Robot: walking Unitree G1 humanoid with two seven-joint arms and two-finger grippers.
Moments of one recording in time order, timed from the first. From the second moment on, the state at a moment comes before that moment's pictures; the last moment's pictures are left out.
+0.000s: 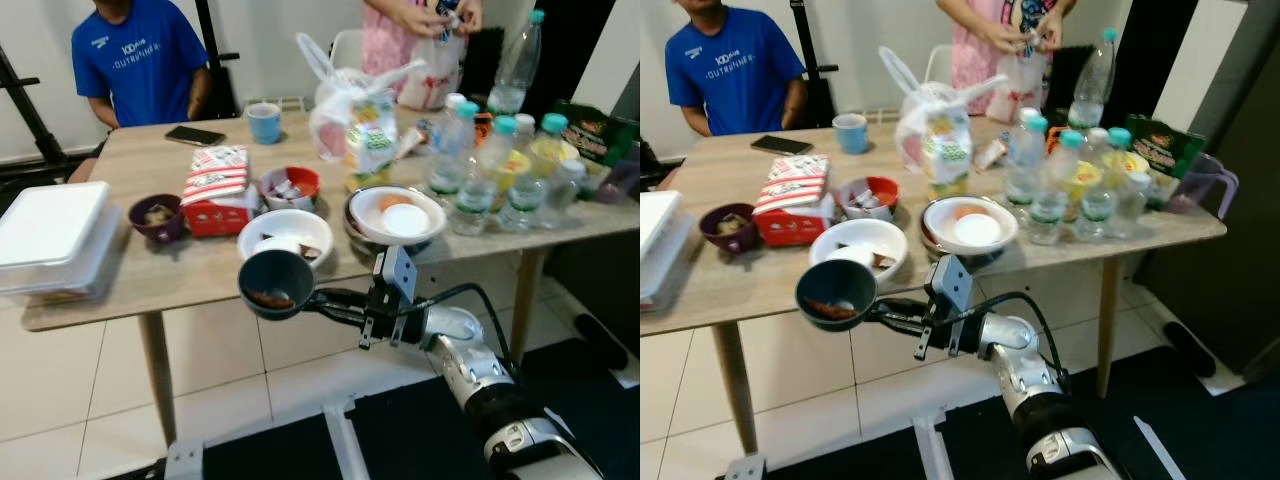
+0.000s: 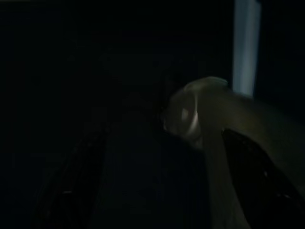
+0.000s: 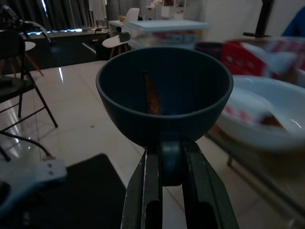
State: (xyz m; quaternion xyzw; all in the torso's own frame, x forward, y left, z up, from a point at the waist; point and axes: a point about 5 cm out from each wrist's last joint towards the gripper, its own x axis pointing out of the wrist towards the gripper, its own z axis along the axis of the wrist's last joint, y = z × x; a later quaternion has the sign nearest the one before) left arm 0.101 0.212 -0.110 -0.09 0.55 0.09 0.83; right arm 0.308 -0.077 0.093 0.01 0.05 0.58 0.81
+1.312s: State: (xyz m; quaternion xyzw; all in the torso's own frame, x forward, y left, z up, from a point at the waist) left arm 0.109 0.214 -0.107 -0.08 0.53 0.09 0.84; right arm 0.309 -0.059 0.090 0.03 0.06 0.57 0.82
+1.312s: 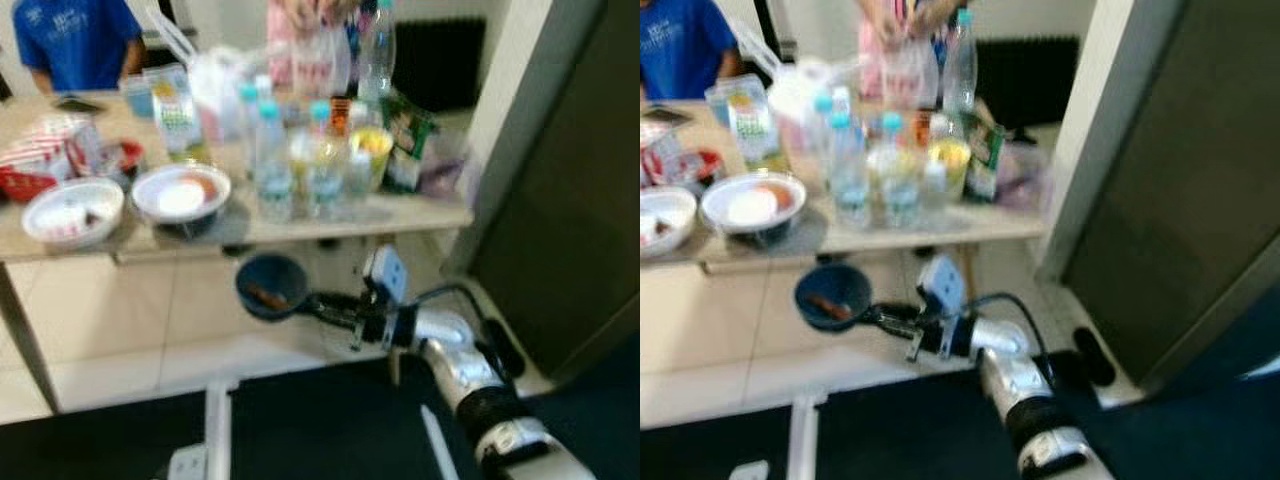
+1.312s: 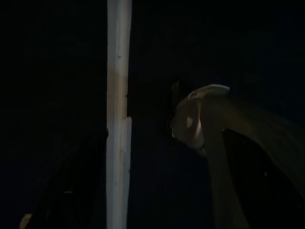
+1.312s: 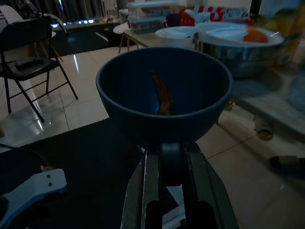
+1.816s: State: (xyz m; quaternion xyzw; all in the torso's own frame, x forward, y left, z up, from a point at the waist) left arm 0.112 0.214 -0.106 -0.08 0.53 0.09 0.84; right arm 0.310 -0.064 0.089 0.03 0.06 0.57 0.82
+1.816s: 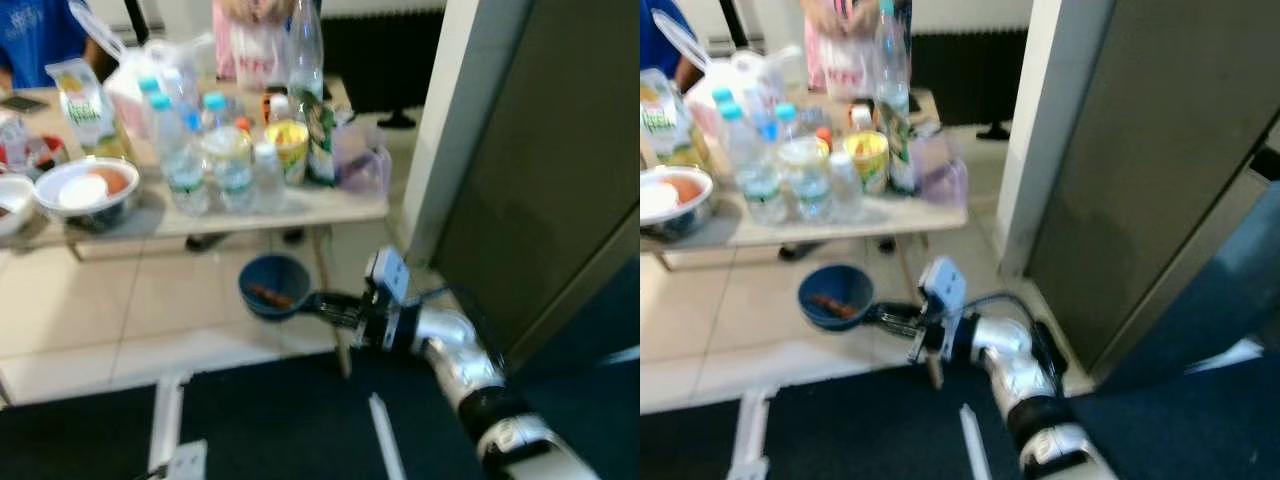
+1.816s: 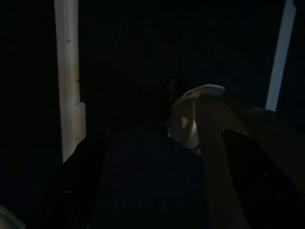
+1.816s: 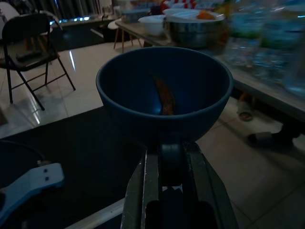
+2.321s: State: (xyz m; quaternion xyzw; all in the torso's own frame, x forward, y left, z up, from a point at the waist) left arm 0.112 0.214 -0.107 -0.08 0.53 0.09 0.84; right arm 0.317 -0.067 0.092 0.02 0.06 0.55 0.83
